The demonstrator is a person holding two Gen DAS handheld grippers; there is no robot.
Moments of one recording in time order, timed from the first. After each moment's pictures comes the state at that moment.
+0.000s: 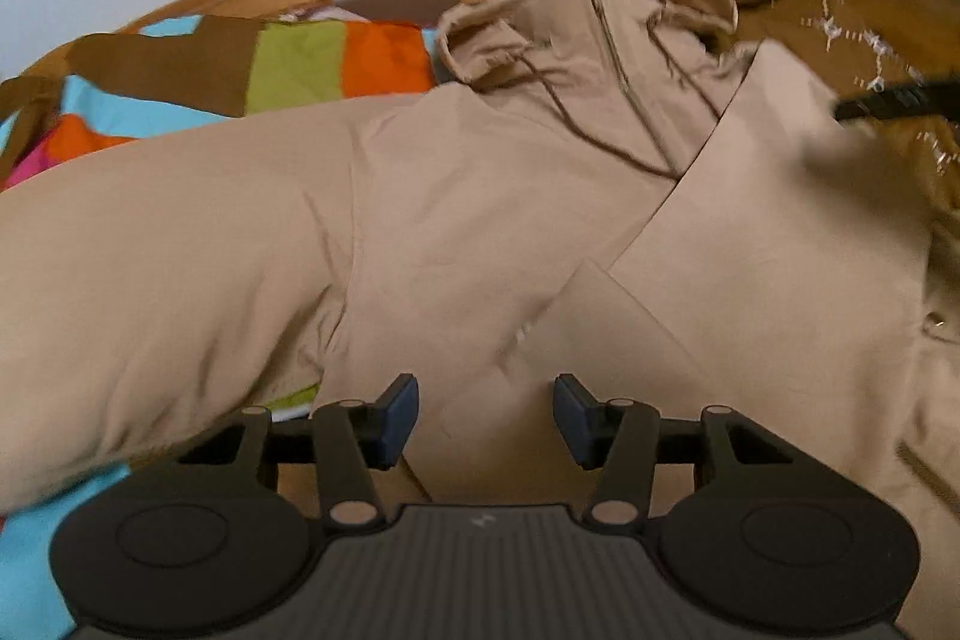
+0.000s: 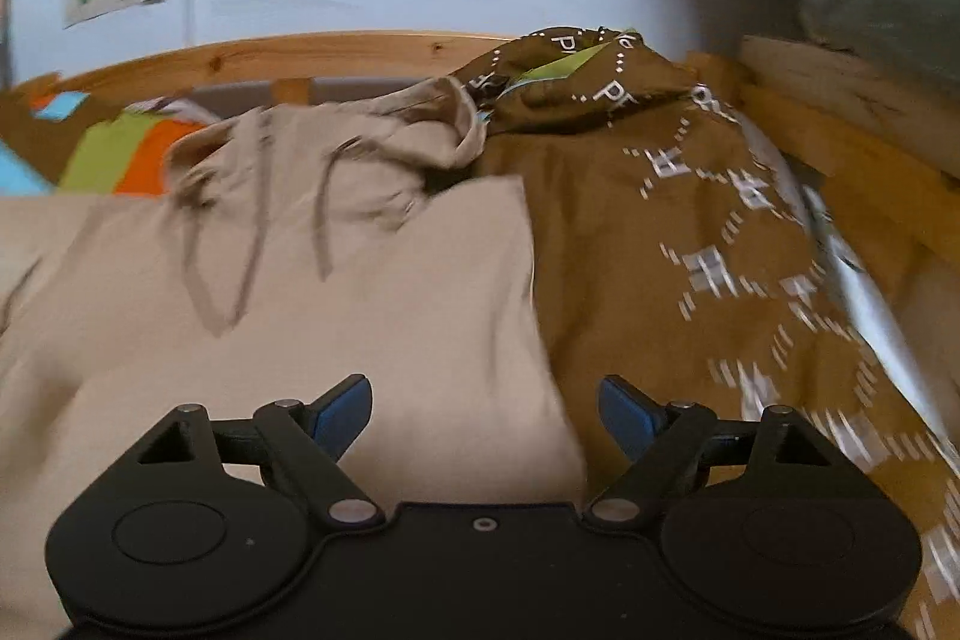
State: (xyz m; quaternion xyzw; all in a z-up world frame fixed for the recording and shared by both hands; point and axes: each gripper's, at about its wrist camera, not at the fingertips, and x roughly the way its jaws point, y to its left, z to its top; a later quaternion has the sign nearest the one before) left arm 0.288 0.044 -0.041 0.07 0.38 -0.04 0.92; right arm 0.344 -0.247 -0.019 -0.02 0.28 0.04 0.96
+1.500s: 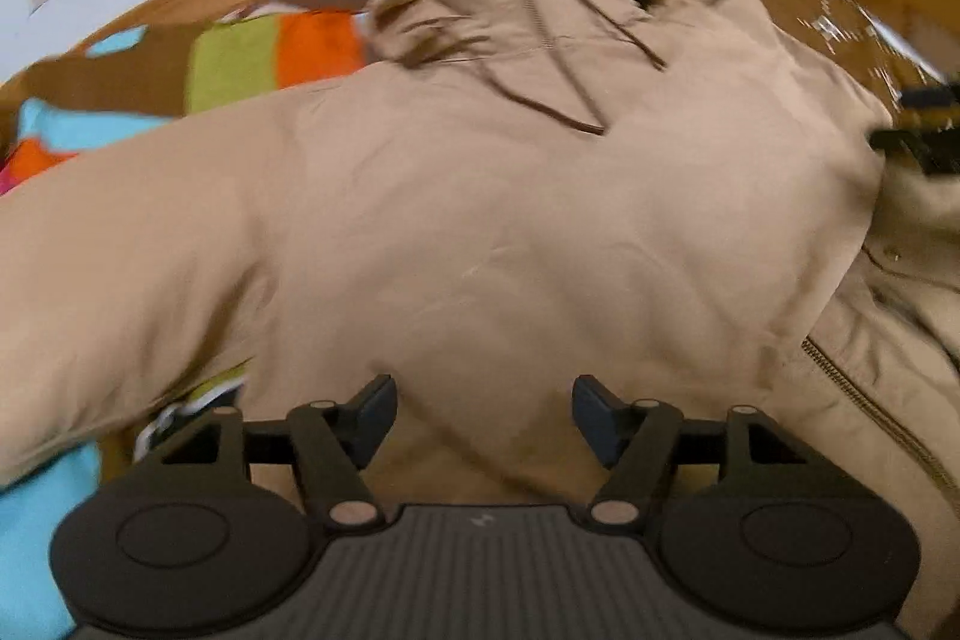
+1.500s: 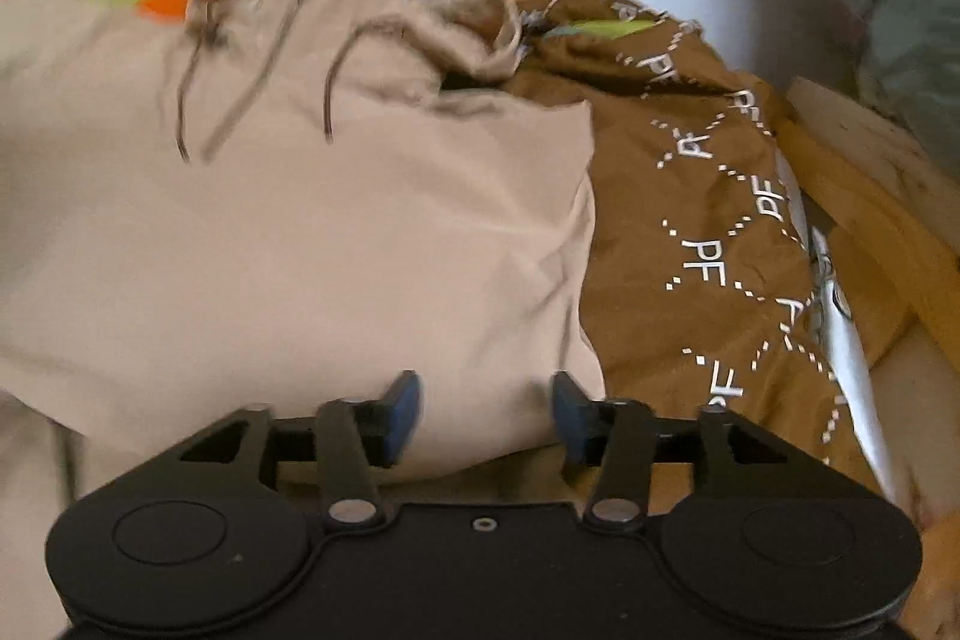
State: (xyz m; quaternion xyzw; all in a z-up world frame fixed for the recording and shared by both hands) left arm 0.253 0.019 -0.036 0.10 0.40 -0.06 0.91; right arm 0.315 -0.240 -0.052 -0.18 0.30 0.05 0.94
